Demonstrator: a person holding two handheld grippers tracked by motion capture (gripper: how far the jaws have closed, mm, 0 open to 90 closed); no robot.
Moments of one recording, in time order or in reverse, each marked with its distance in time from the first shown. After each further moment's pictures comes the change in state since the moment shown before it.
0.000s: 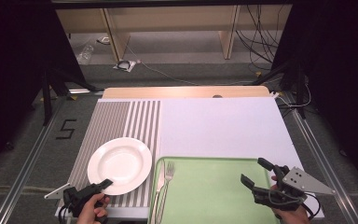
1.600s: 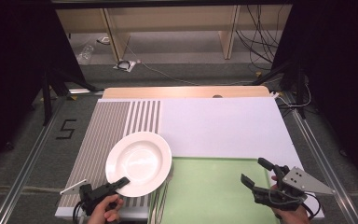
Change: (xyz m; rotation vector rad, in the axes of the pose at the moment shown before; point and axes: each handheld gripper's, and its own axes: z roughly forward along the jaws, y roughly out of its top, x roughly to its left) left arm -0.020 -0.038 0.015 0.187 -0.152 0.052; right arm -0.001 0.000 0.000 0.002 -0.004 0.003
